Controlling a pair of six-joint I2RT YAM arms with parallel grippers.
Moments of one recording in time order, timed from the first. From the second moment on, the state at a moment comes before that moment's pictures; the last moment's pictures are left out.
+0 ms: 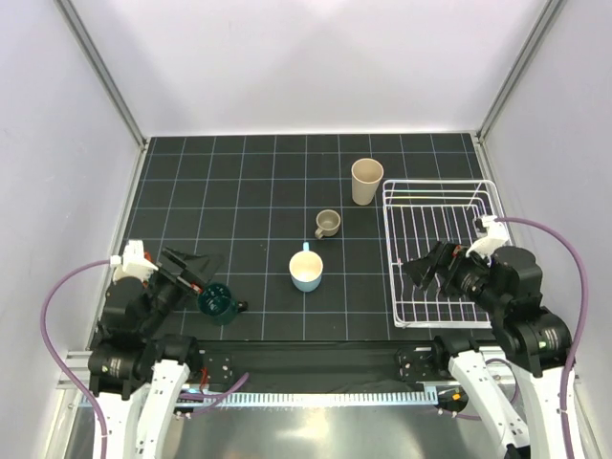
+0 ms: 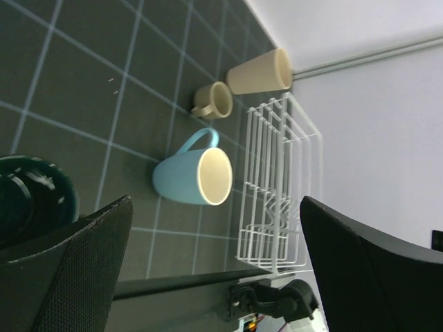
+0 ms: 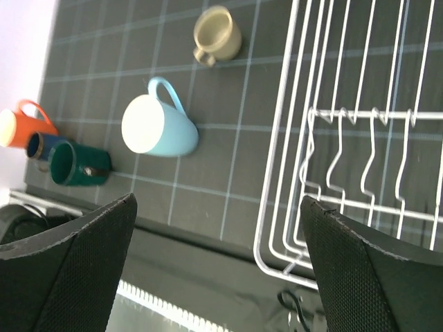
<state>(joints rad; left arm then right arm) -0.11 0.21 0.73 -0.80 0.24 -0.99 0.18 0.46 0.99 -1.00 -0.24 0.45</state>
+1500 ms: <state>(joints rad) 0.14 1.11 1.02 -0.96 -0.48 -0.52 0.19 0.58 1.05 -1.04 -0.59 0.37</state>
